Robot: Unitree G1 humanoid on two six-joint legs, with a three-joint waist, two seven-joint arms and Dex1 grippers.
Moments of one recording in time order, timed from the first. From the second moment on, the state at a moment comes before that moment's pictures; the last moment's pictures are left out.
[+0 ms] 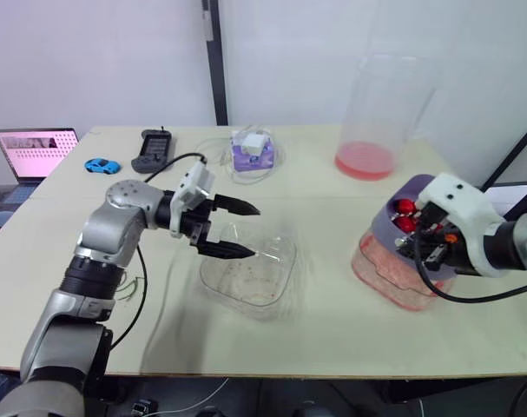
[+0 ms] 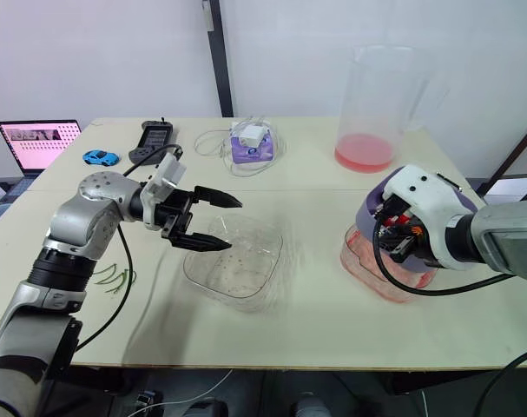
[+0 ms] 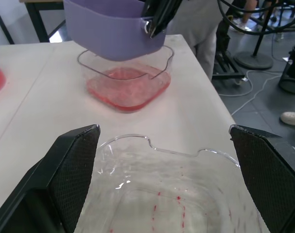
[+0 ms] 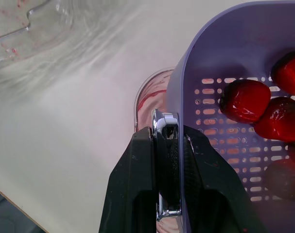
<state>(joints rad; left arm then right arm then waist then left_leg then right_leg) -0.89 0.61 -0.12 0.21 -0.45 0.35 -1.53 -0.63 -1.29 -0.31 -0.58 1.15 1.61 0.37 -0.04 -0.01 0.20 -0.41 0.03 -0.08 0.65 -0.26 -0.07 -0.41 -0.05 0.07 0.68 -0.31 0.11</state>
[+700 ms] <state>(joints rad) -0.89 0.61 -0.13 0.23 -0.42 0.32 -1.54 -0.46 -1.12 -0.58 -0.51 1.34 1.60 0.26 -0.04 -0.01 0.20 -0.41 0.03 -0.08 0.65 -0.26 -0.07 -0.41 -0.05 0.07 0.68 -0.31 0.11</state>
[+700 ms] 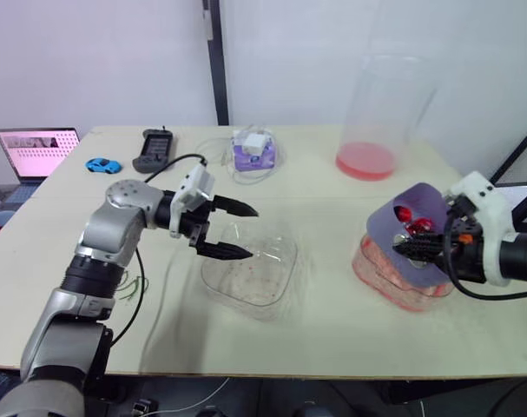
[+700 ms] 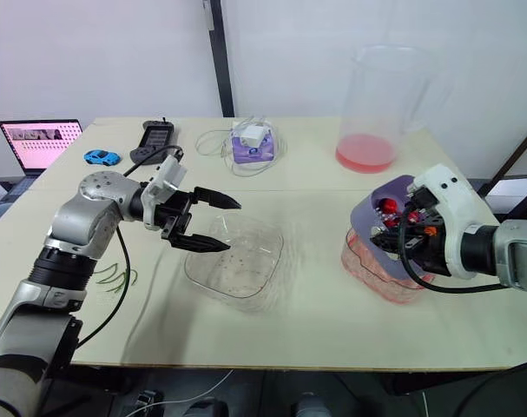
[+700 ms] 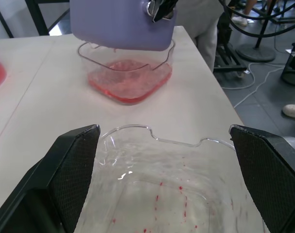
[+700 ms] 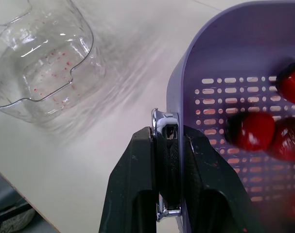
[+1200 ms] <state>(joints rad) -0.83 0.65 -0.09 0.20 -0.43 0.37 -1.45 -0.48 -1.29 -0.45 -0.48 1.35 1.53 0.32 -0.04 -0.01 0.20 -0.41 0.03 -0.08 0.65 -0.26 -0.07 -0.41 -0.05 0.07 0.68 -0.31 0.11</state>
